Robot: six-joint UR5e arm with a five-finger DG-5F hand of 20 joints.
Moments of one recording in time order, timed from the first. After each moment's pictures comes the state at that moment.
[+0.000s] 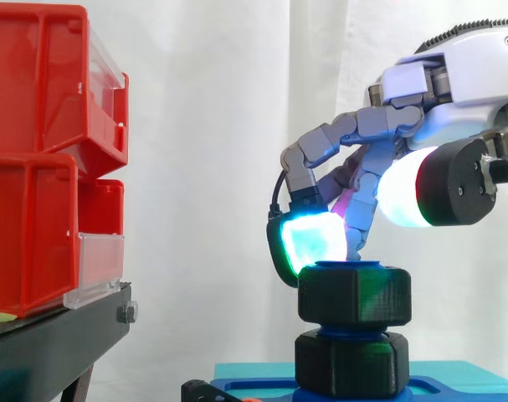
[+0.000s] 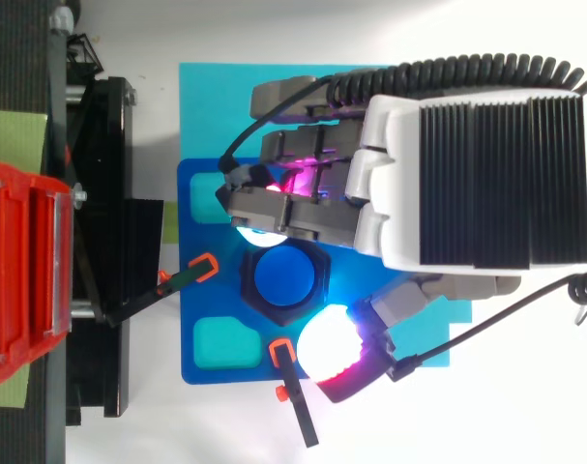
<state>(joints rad) 0.14 -2.19 -1.09 -3.12 -1.58 -1.53</state>
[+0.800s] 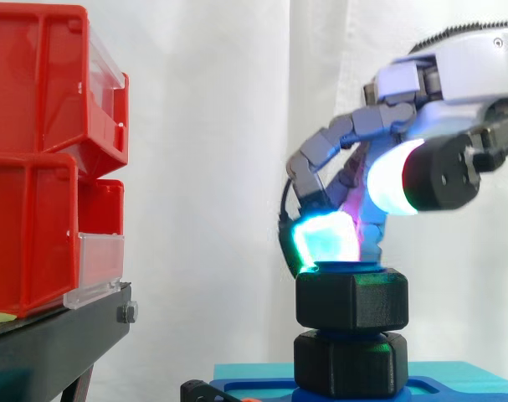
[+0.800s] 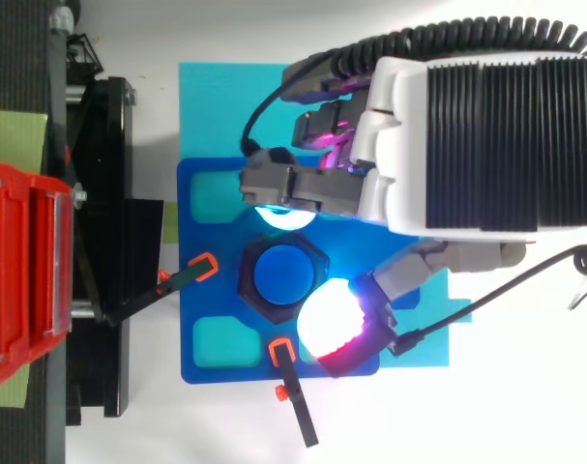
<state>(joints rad) 0.11 -2.19 -1.08 -3.12 -1.59 -1.53</state>
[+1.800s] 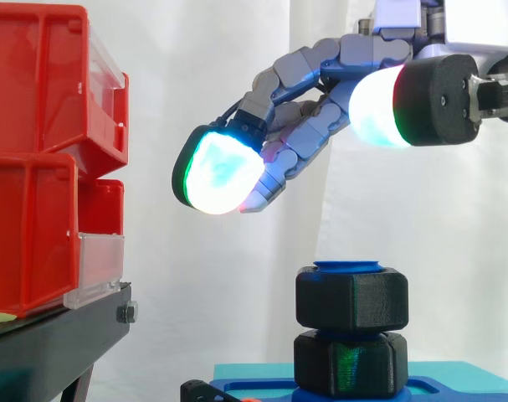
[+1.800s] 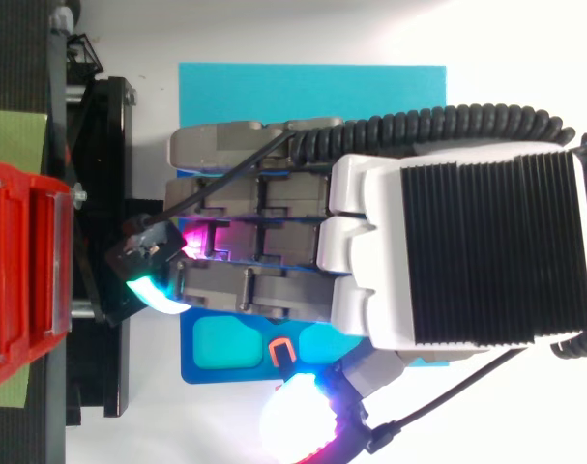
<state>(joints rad) 0.15 -2.19 -1.13 -2.91 -1.63 -1.52</state>
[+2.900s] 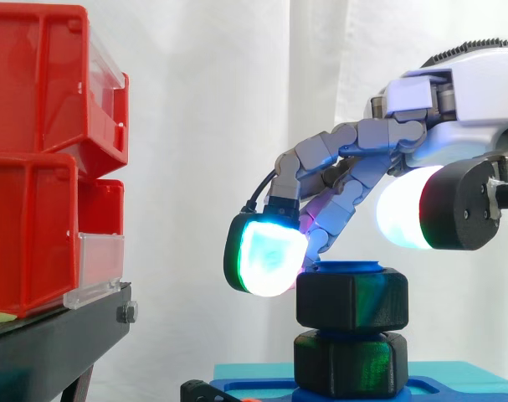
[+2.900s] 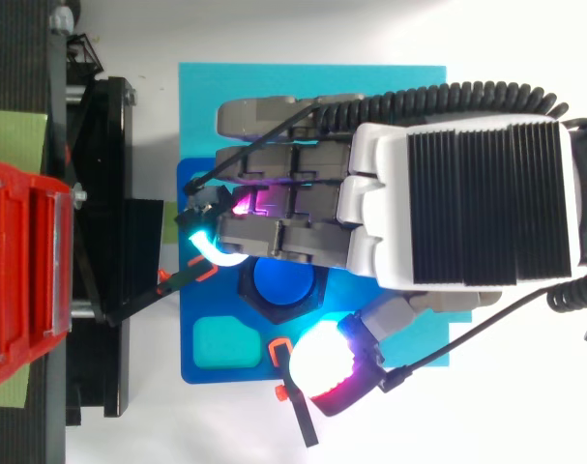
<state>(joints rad) 0.13 -2.19 -1.17 -2.97 -1.61 -1.53</state>
